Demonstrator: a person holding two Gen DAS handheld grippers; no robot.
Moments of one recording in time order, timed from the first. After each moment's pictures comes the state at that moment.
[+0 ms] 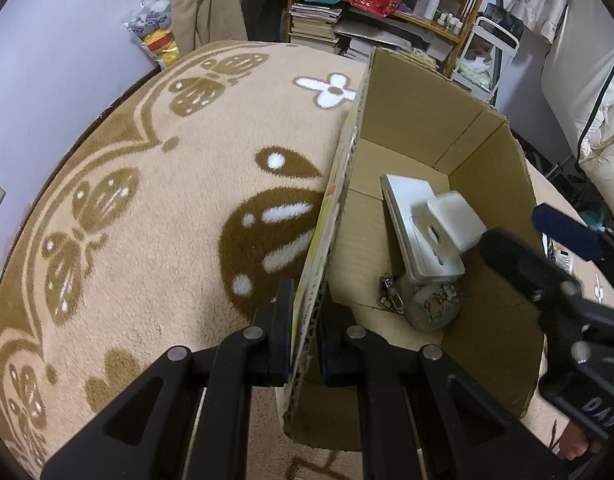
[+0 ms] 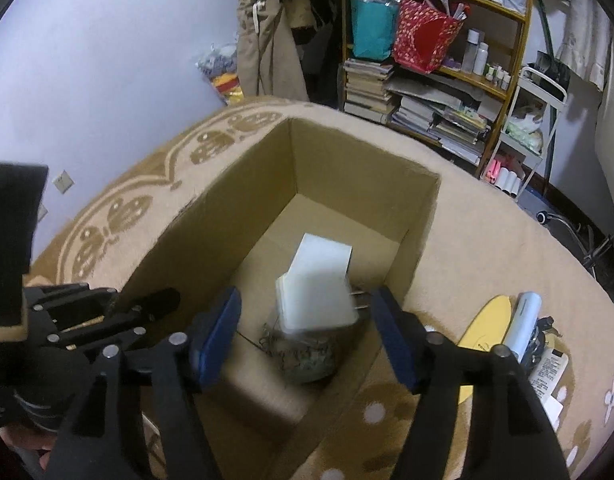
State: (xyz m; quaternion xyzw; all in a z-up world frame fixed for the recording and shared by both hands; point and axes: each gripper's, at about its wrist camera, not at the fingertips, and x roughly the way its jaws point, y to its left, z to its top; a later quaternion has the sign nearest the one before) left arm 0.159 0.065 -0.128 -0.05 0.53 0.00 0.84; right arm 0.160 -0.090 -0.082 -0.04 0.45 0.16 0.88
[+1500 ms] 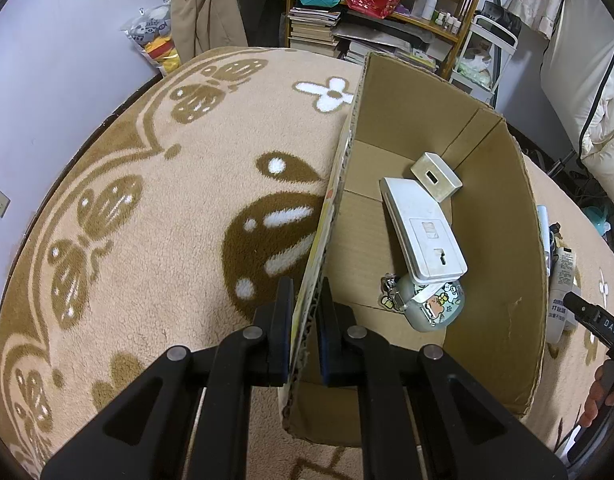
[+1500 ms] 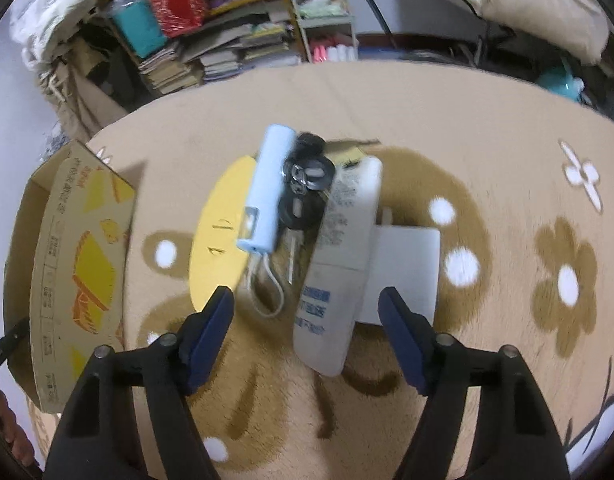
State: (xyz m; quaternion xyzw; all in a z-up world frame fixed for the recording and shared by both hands) left arm 0.159 0.064 -0.126 -0.04 0.53 0.00 0.85; right arm 0.116 -0.310 -0.155 0.19 0.54 -0.09 0.82
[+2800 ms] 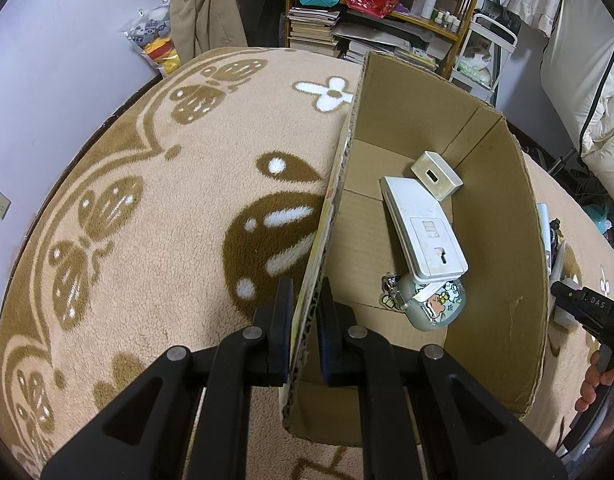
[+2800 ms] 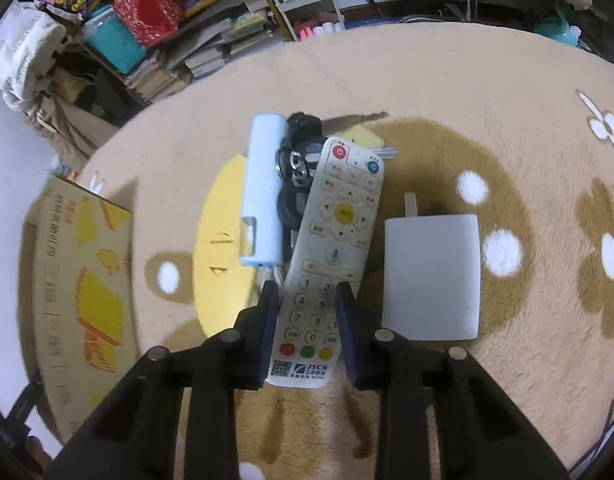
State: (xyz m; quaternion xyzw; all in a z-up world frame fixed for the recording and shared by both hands) left arm 0.158 0.063 -0.125 -0.04 0.53 0.00 0.85; right arm 0.138 -0.314 -0.181 0.26 0.54 -0.09 0.80
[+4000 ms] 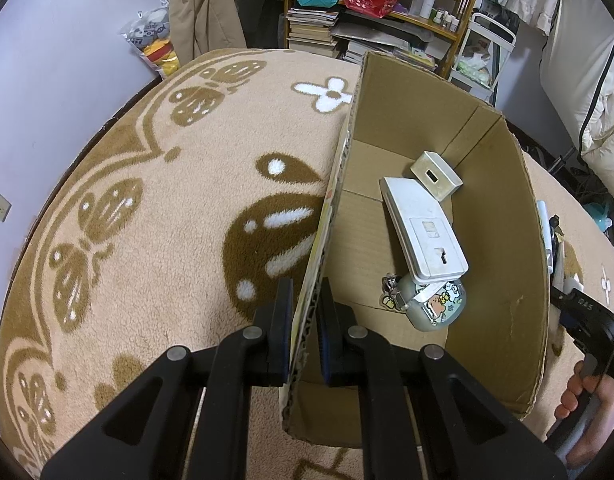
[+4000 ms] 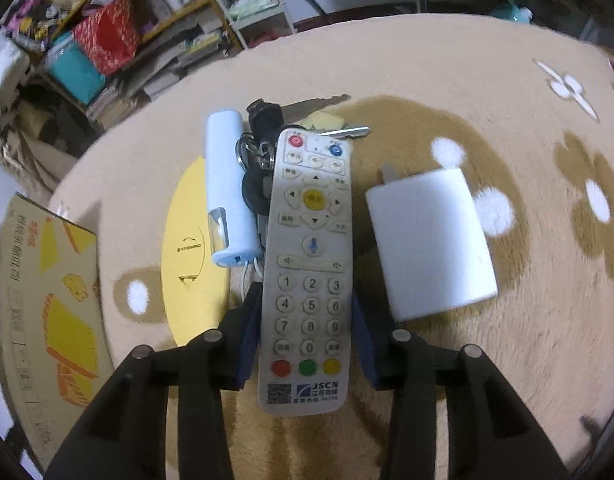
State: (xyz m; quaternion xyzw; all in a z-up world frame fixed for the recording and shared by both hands) left arm 0.159 0.064 -0.124 -0.04 0.53 0.00 0.85; right arm 0.125 -0.302 -0.194 0.29 0.51 -0.18 0.79
